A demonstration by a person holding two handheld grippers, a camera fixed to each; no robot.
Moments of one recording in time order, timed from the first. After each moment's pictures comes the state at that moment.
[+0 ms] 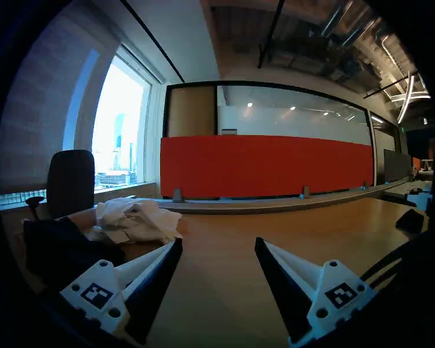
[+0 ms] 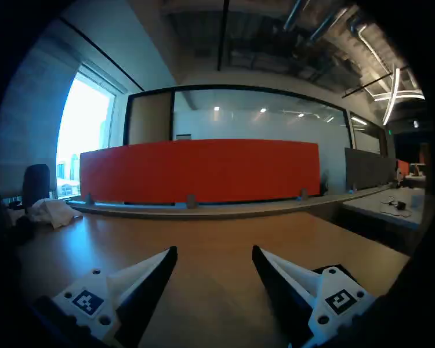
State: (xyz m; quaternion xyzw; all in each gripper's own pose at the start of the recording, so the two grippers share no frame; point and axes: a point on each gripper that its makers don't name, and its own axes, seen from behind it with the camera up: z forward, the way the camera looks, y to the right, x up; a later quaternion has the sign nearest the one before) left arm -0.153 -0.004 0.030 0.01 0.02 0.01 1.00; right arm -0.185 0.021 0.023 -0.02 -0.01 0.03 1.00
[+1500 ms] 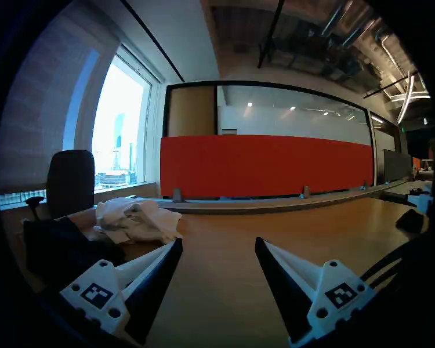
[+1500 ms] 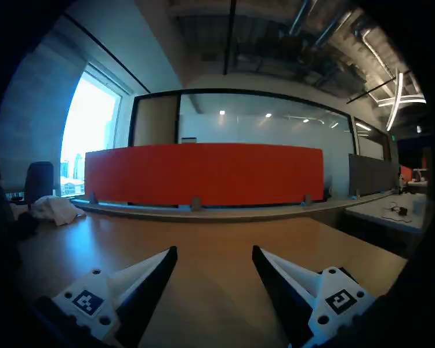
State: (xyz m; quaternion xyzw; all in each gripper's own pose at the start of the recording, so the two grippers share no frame) left arm -0.153 -0.004 0.029 0.01 0.02 0.01 1.00; right arm -0.181 0.010 0.019 -0.01 0.00 0.02 1.00
